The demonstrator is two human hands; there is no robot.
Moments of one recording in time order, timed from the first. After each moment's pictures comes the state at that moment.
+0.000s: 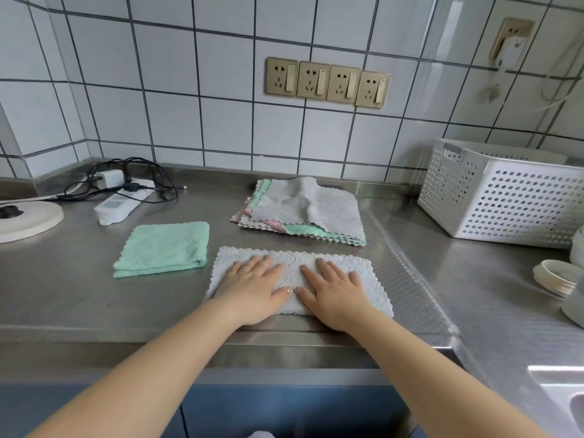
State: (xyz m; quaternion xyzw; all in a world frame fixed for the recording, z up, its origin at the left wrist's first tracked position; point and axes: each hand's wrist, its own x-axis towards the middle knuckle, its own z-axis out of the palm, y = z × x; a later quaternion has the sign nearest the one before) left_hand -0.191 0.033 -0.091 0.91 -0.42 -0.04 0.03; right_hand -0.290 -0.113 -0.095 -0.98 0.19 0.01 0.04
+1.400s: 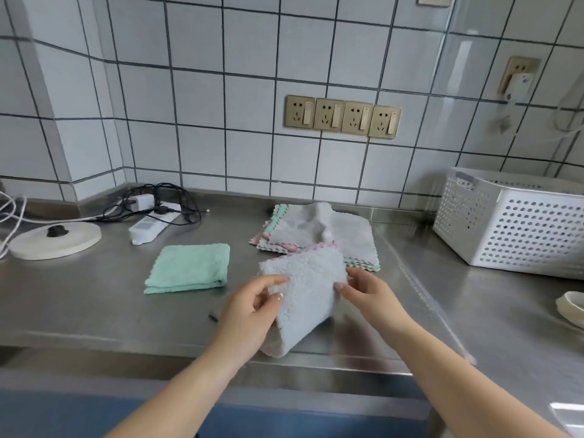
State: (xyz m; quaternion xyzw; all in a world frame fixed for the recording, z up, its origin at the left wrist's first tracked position) left_hand -0.249 0.079 -0.065 0.71 -0.28 -0.04 0.64; right_hand -0.315 -0.128 -0.056 -0.81 0.17 -0.21 0.52
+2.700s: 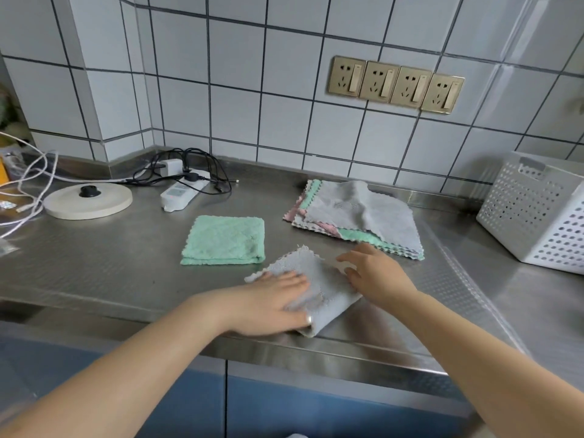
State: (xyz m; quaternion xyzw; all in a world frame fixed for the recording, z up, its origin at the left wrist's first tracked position) left_hand -0.186 0.122 -0.060 0.84 -0.52 -0.16 0.05; right_hand -0.244 -0.101 -0.060 -0.99 0.10 -0.08 0.05
